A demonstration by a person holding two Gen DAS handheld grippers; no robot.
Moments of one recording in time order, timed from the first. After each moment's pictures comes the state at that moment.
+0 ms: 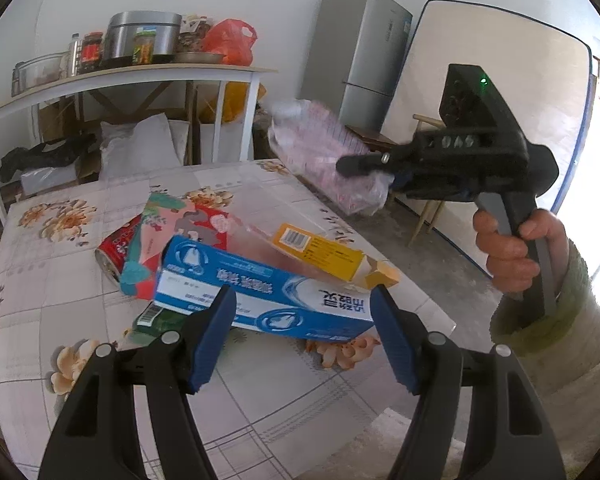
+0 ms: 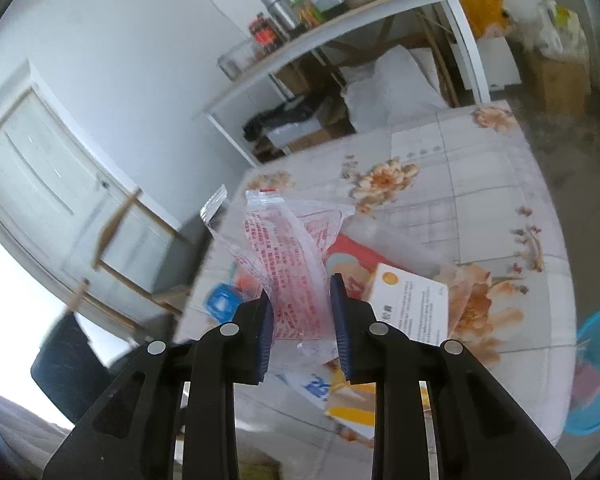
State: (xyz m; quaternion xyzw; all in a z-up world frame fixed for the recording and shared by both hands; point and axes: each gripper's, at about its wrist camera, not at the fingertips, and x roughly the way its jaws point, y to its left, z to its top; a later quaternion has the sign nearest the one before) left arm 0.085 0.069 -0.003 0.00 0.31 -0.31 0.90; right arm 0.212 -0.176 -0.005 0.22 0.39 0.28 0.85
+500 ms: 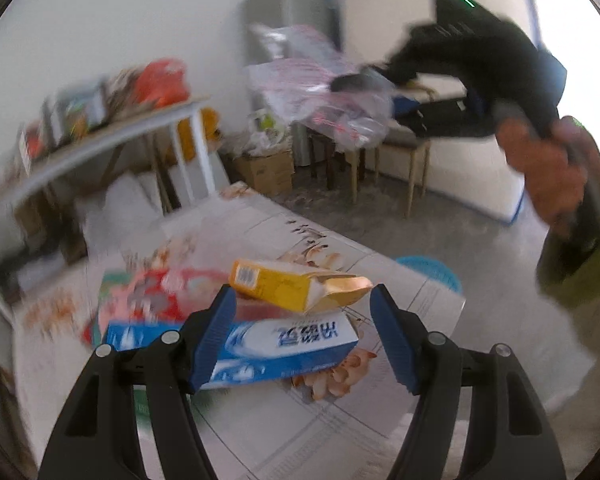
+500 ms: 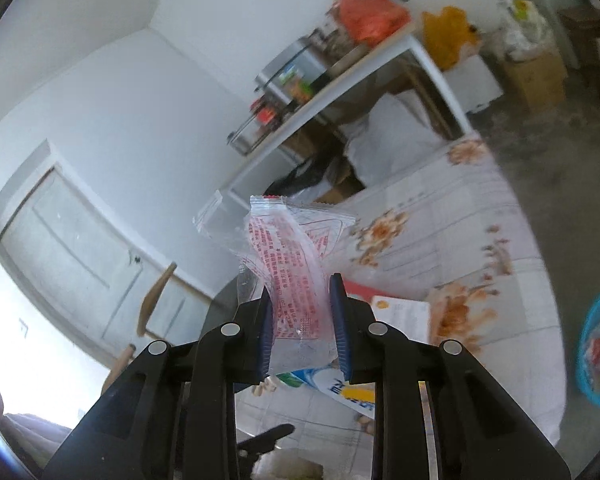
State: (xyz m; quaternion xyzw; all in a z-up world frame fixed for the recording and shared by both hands) left arm 0.071 -0.013 -0.001 0.18 0.24 -0.35 0.89; right arm 0.164 -0.251 0.023 0.32 0.31 0.24 0.86
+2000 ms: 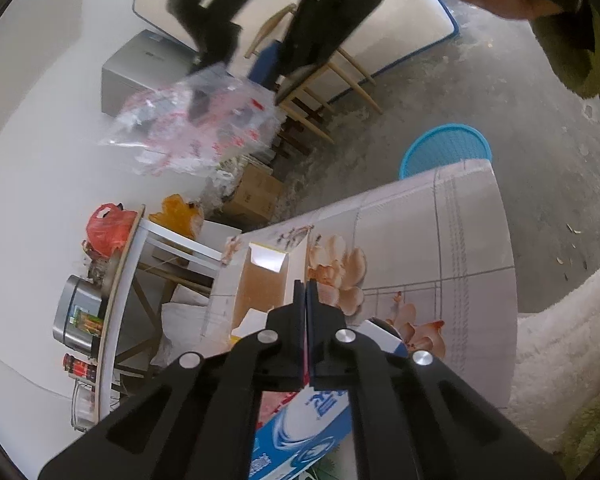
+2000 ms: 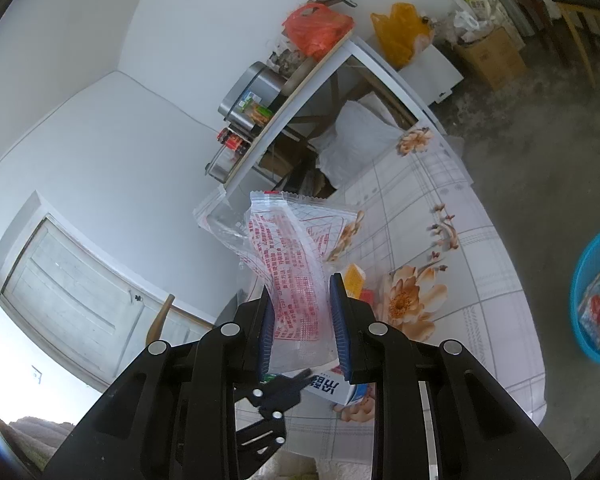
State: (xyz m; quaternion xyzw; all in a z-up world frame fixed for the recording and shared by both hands) left arm 0.056 -0.097 -0.041 0.54 0.11 -0.34 0.76; right arm 0.146 -0.295 -0.012 0.37 0.31 0.22 0.85
